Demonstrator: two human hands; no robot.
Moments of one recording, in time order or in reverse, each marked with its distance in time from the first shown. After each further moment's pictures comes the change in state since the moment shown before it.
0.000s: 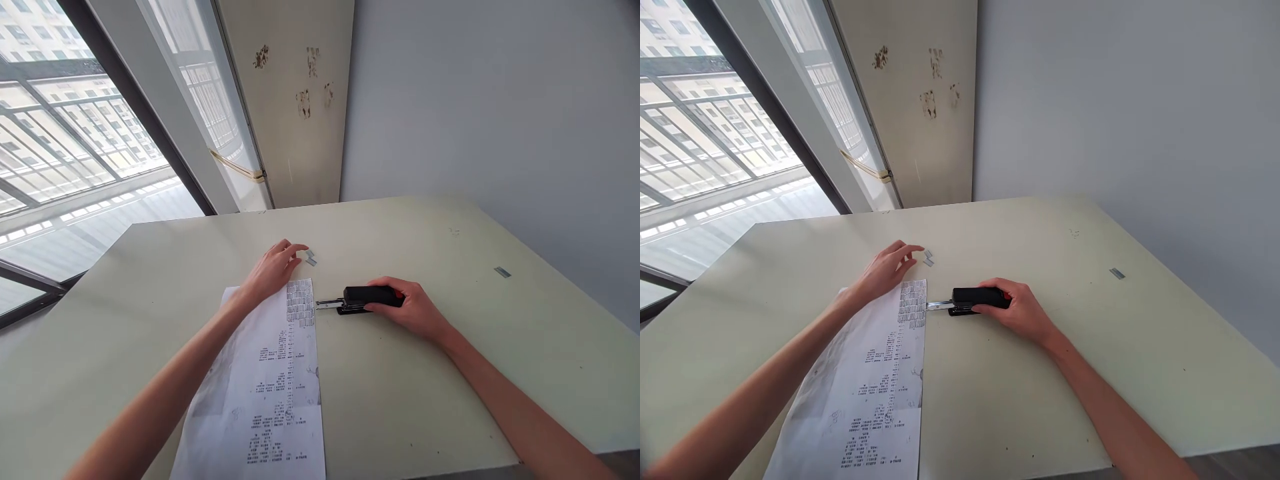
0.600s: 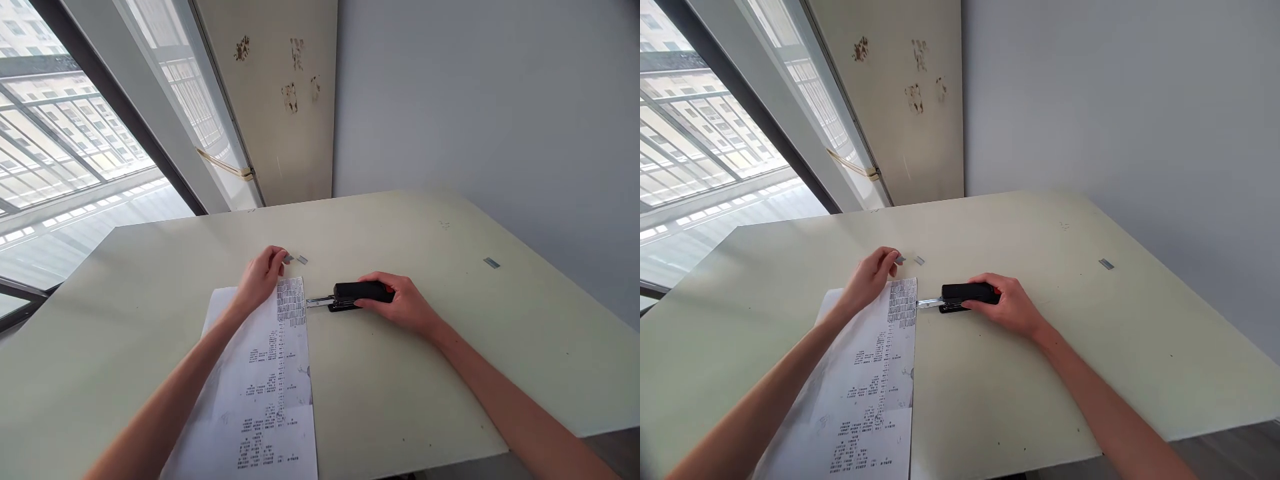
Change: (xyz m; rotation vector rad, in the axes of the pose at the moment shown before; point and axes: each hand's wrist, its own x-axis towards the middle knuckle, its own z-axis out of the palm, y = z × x) left_hand -0.014 0.013 0.011 -0.220 0.125 -0.219; right_hand 0.001 0.002 0.000 -0.024 0.013 -0.048
